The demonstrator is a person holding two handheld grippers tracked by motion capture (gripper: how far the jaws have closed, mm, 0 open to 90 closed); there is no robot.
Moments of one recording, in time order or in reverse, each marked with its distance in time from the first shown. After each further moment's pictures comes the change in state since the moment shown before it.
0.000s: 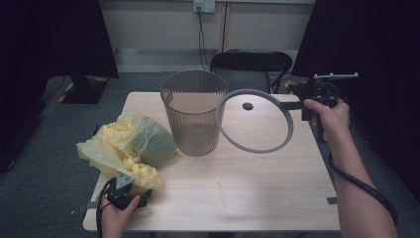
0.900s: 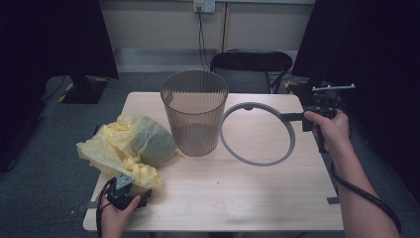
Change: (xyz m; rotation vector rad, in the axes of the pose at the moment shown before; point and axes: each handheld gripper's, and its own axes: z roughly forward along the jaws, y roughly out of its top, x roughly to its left) left arm 0.000 0.000 0.000 0.003 0.000 0.001; right arm -0.017 -0.026 0.004 0.052 0.002 -0.033
